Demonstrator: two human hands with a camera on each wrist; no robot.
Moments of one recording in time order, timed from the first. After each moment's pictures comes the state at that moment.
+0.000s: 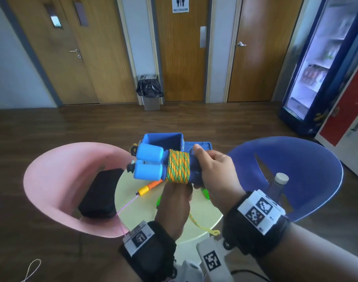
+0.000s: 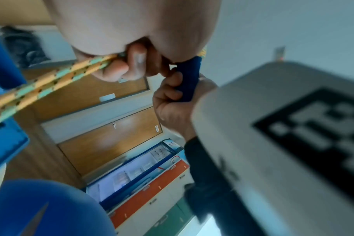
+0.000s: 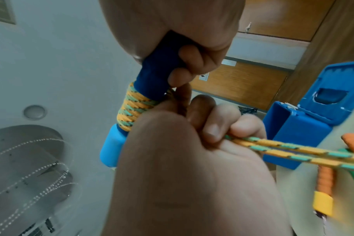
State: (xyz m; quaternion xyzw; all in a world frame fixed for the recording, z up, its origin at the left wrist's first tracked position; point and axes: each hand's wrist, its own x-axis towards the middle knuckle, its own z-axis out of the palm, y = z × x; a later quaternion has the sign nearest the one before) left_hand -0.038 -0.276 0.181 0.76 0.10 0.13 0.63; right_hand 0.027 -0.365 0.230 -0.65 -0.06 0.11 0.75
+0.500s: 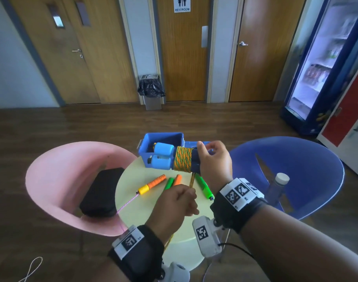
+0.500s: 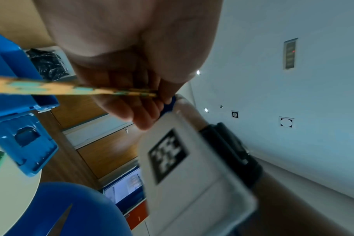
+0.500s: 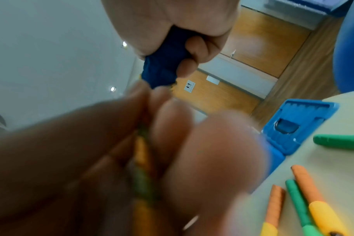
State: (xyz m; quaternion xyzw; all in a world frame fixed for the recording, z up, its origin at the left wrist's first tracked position) left_hand -0.048 -0.273 0.169 0.76 0.14 0.05 0.63; right_hand 0.063 -0.362 0.213 -0.78 0.00 -0.02 0.62
